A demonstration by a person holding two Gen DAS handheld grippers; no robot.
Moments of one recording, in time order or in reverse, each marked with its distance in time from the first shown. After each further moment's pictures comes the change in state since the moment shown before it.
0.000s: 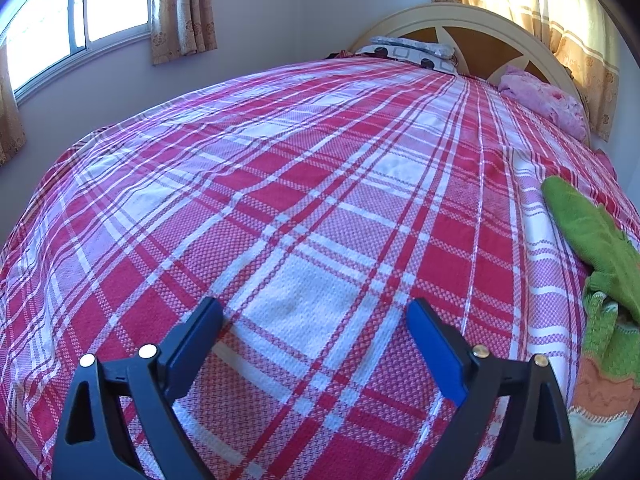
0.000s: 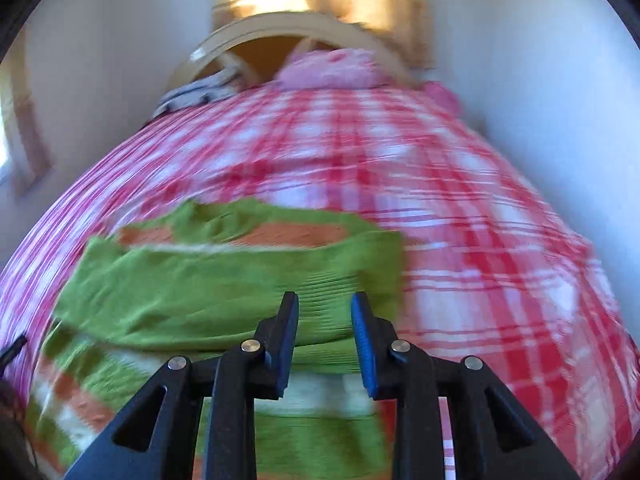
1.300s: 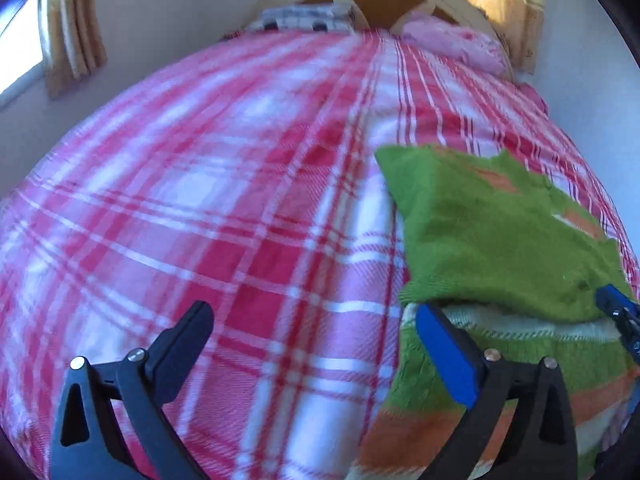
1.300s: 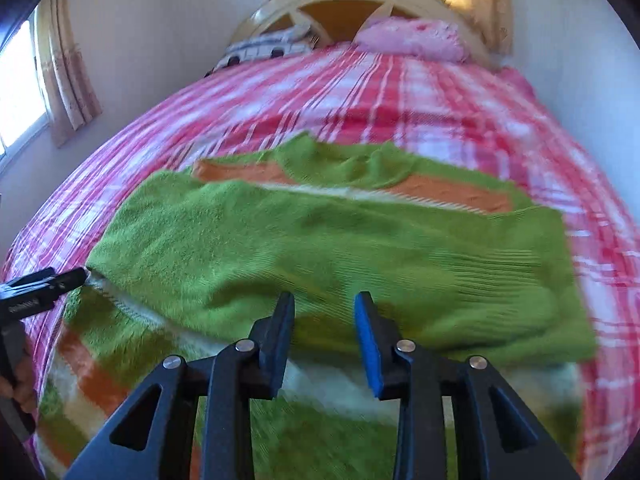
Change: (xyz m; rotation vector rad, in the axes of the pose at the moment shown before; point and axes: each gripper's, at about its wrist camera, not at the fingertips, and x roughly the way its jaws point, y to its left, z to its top) left arm -0.032 -0.134 0.025 0.232 0.077 -0.204; right arm 0.043 0.094 -0.024 -0.102 0.080 0.146
